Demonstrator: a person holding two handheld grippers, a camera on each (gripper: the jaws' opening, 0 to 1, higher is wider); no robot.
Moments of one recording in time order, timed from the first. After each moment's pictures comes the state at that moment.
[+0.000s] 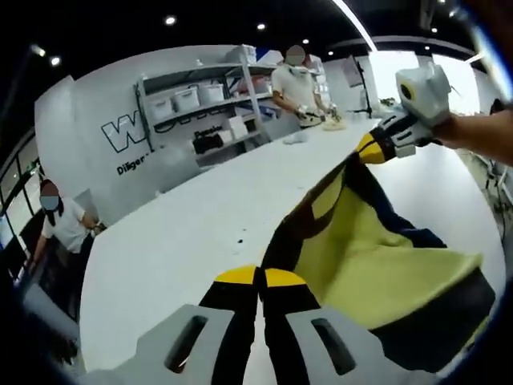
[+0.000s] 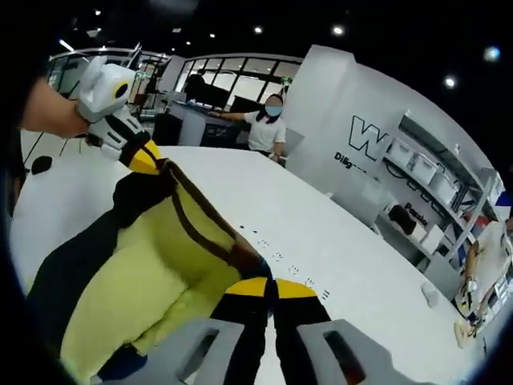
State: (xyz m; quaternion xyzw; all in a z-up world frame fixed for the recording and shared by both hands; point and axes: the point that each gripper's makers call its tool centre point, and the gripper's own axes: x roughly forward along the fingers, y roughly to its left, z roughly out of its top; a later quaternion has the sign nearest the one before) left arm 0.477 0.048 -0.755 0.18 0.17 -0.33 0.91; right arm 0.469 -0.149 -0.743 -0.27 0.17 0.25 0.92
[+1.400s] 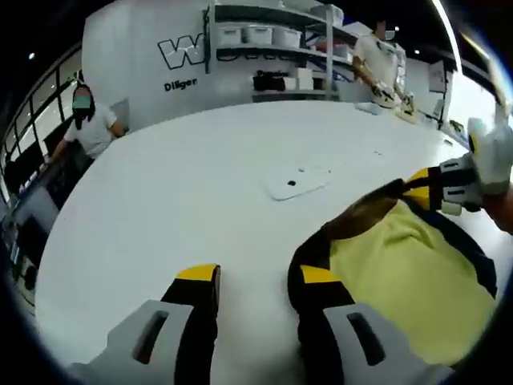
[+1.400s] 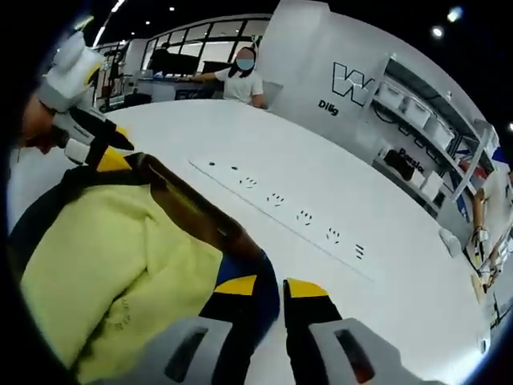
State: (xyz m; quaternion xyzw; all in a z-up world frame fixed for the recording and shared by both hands) left arm 0.540 0.060 -0.858 0.09 0.32 -0.19 0.92; right arm 0.532 -0.165 -0.860 -0.23 0.28 0.18 0.92
